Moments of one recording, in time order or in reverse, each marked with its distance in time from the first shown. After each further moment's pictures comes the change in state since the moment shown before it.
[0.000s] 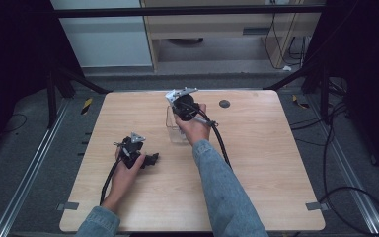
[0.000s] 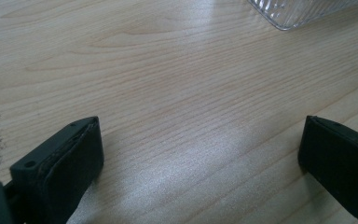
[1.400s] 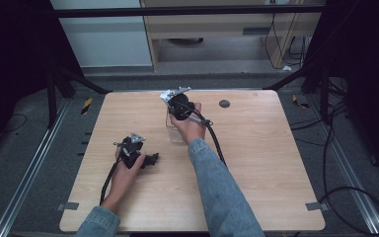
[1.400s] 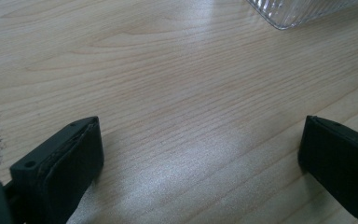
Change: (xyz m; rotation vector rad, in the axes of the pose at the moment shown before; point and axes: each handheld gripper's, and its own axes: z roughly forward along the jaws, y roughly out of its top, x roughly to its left) left arm 0.000 0.000 0.000 0.001 0.000 0.000; right arm 0.010 0.006 0.011 0.022 -0.010 -0.021
